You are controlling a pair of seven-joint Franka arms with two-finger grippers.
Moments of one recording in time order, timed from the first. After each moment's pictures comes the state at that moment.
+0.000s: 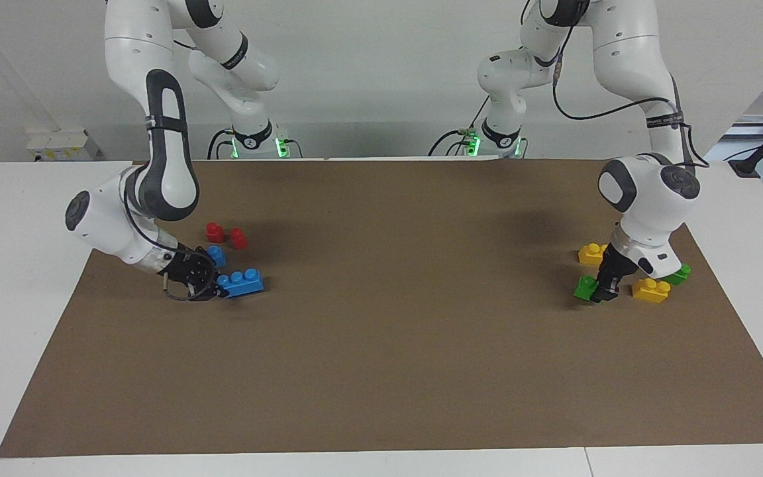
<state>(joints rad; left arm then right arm) 0.17 0.33 -0.10 -1.97 -0.04 2.43 -0.90 -0.23 0.34 0.11 -1.97 0.49 2.15 0.92</state>
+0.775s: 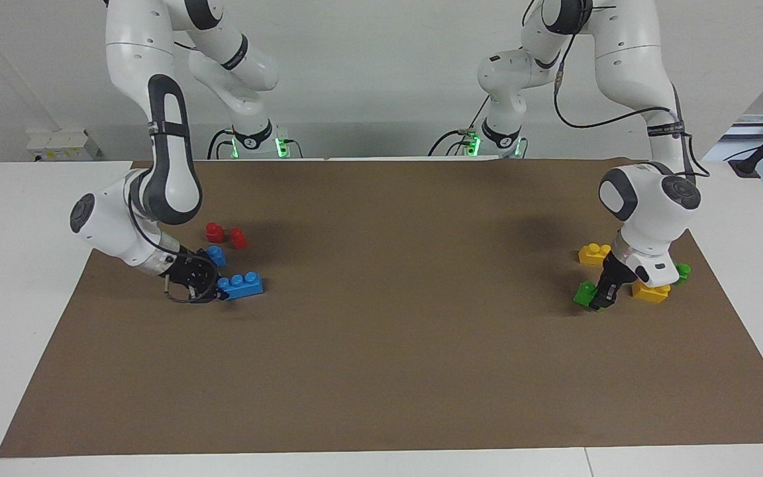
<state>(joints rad) 0.18 0.36 -0.10 -1.96 -0.04 2.43 -0.82 -0.23 0.35 0.11 -1.99 0.48 2.18 0.92</state>
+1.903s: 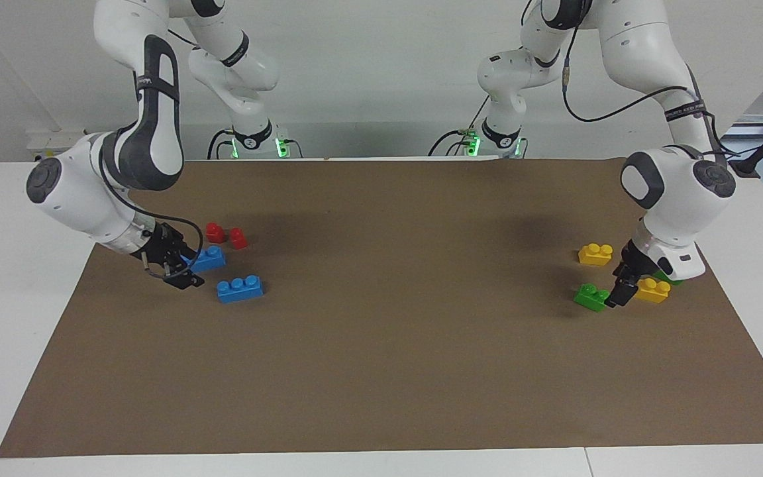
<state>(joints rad) 0.18 0.28 -0.11 -1.83 -0.02 2.19 -0.81 -0.22 0.21 0.11 -1.80 0.23 1.87 0.90</state>
